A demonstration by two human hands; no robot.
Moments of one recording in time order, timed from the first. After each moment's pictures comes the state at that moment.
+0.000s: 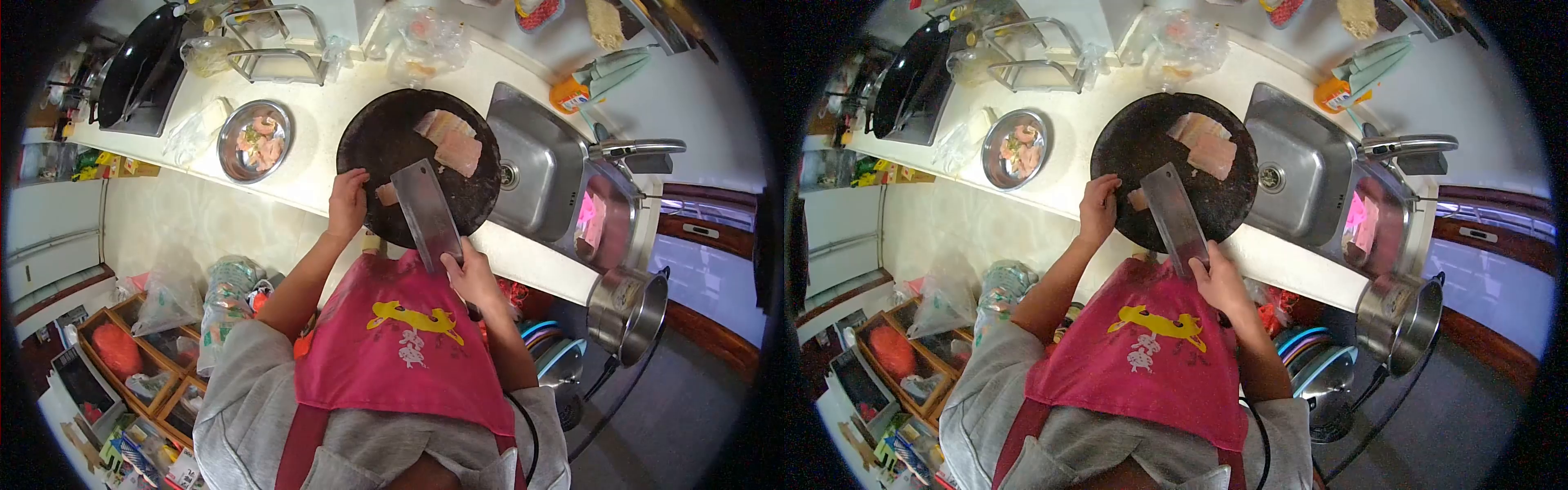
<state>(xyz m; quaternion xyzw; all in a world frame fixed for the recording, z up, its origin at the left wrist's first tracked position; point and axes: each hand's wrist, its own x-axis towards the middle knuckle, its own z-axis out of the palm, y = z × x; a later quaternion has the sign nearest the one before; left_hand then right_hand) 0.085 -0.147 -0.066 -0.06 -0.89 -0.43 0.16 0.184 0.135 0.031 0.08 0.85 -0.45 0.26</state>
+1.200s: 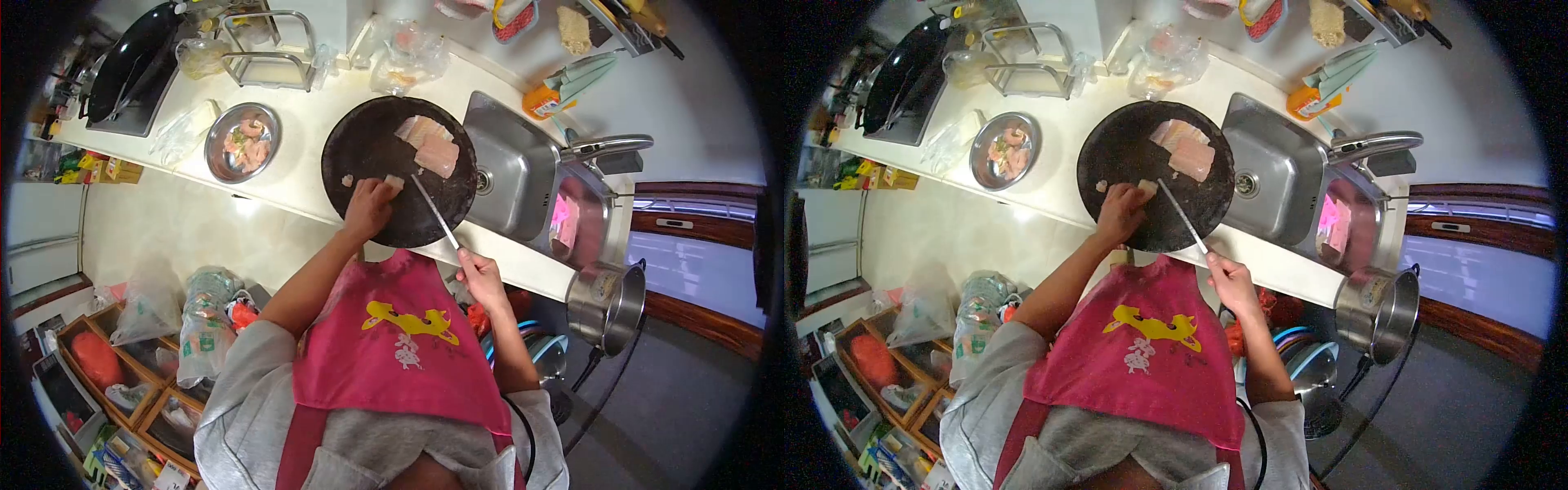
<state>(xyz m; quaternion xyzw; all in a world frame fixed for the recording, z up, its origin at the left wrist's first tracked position) 0.094 -0.093 -0.074 -0.14 -0.90 -0.41 0.08 0.207 0.181 0.060 0.23 0.78 -0.51 0.26</state>
